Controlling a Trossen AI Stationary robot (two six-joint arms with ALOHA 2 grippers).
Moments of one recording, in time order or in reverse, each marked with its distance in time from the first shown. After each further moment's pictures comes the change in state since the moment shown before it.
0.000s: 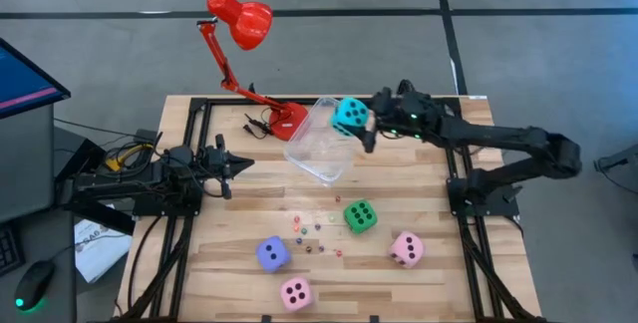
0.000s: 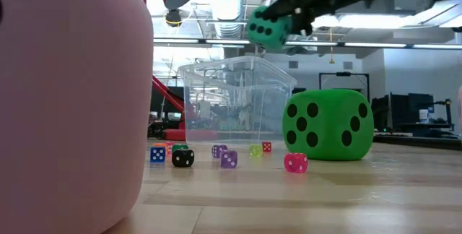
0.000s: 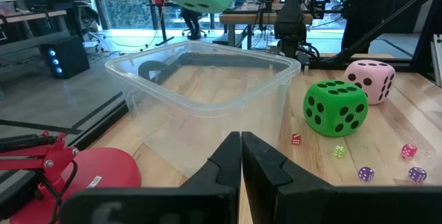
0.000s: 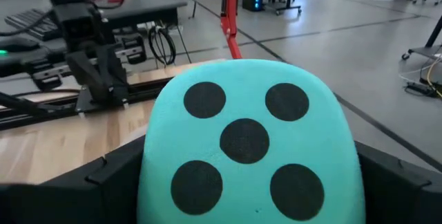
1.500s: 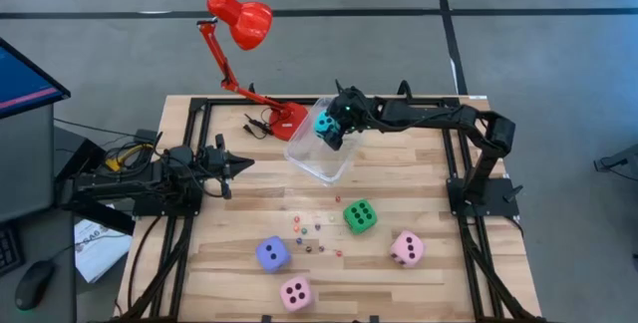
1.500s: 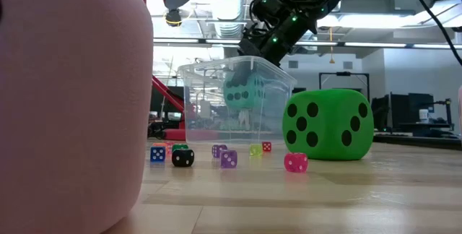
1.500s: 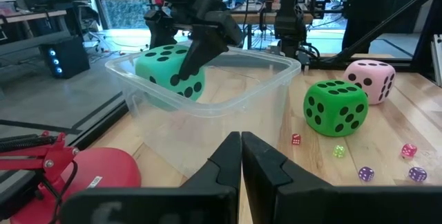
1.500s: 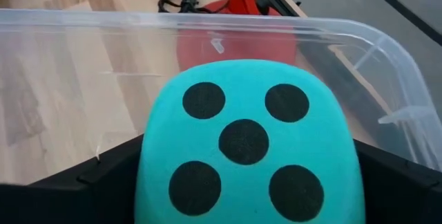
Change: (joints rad) left arm 0.000 0.000 0.000 0.000 0.000 0.000; right arm -0.038 0.498 0.369 -0.377 0.045 0.056
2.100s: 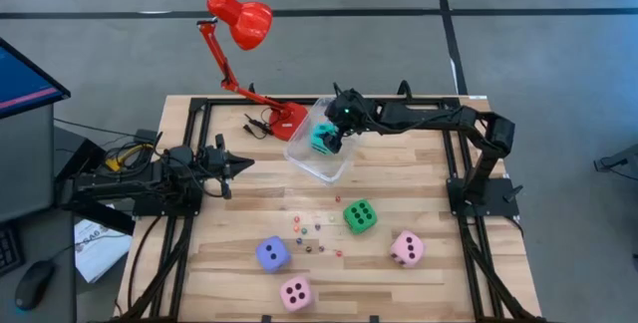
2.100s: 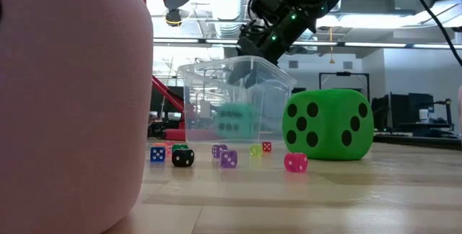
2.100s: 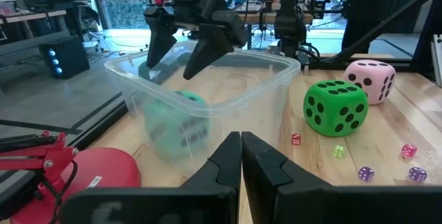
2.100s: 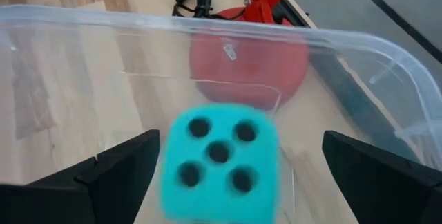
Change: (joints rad) left arm 0.000 0.000 0.000 0.000 0.000 0.000; right arm 0.019 0.000 0.000 0.020 0.002 -0.038
